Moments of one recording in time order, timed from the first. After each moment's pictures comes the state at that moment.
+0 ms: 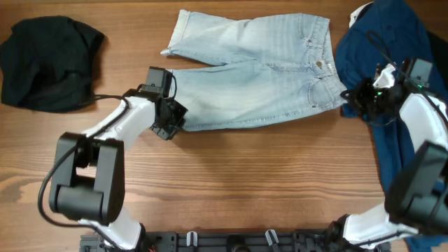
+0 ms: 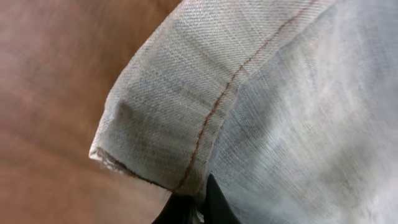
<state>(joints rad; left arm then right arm) -0.21 1.79 1.02 -0.60 0.18 -1.10 -0.38 1.72 1.13 -0.61 -0.52 0.33</state>
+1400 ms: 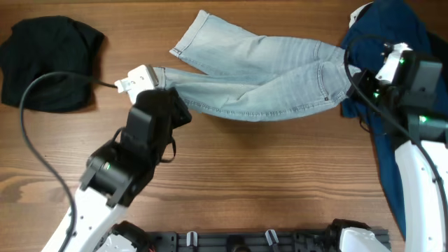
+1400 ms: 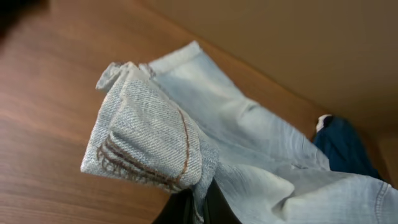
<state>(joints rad) -0.53 1.02 1.02 -0.57 -0.34 -0.79 -0.15 1.21 1.14 -0.66 -0.14 0.27</state>
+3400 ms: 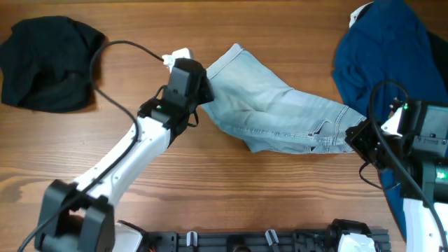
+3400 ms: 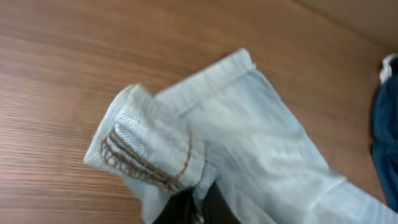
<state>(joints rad) -0.45 1.57 1.02 -0.20 -0.10 -0.64 -0.15 0.96 1.14 -1.19 -0.22 0.64</state>
